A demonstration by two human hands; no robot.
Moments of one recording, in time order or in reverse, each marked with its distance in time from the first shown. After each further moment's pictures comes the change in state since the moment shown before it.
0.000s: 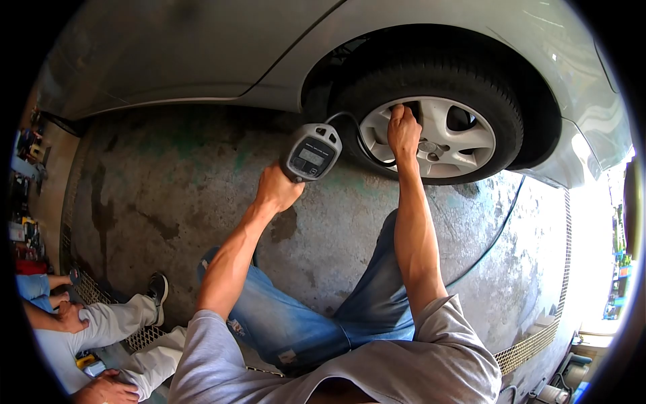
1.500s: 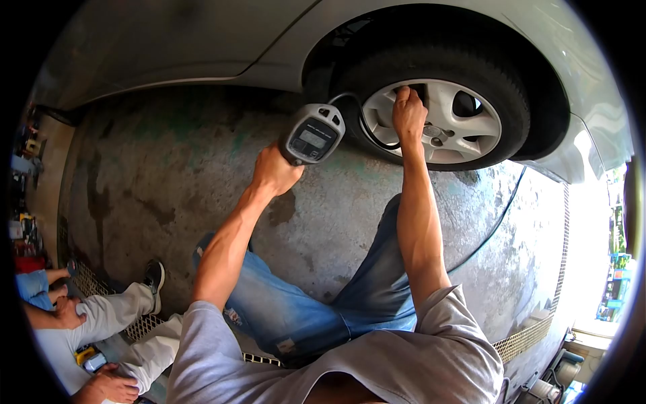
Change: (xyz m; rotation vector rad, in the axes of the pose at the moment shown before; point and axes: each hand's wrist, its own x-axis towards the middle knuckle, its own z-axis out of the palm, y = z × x) left_hand 0.000 -0.005 0.002 0.027 0.010 0.015; right_hand 0.004 0.007 0.005 -0.054 0.054 -0.090
